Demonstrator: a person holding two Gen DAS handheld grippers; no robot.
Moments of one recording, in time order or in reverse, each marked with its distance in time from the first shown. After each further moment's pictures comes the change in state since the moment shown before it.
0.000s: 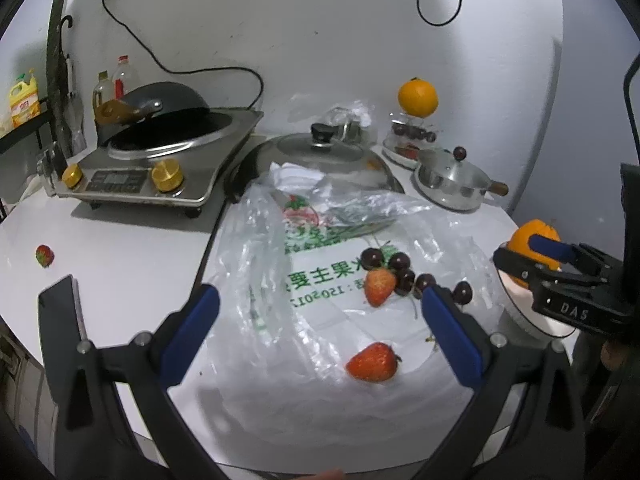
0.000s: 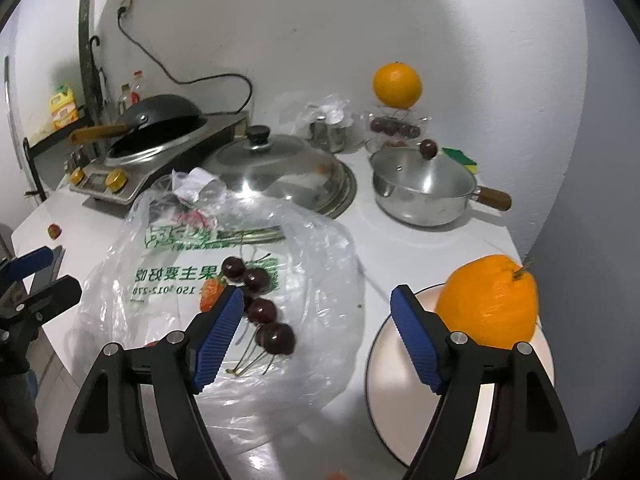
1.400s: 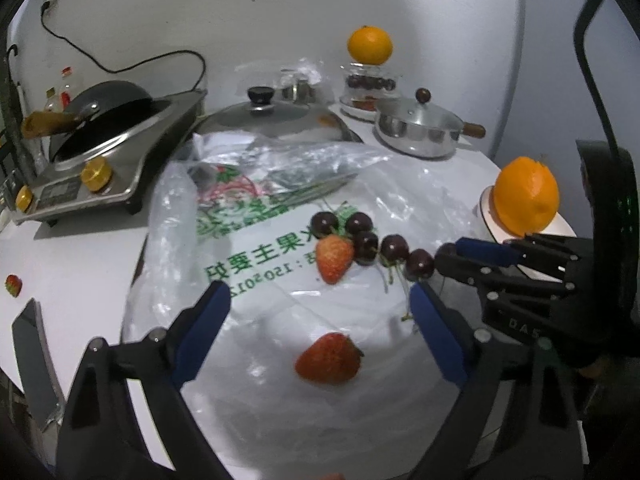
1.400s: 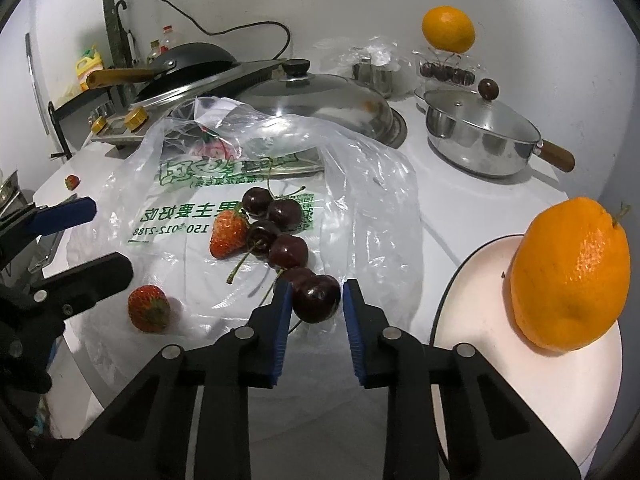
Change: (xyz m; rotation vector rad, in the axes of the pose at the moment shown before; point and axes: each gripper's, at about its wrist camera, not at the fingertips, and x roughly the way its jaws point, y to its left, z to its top) left arm 0.049 -0.050 -0.013 0.159 0.114 -0.062; right arm 0.051 0.000 -0.038 -0.043 0.119 0.136
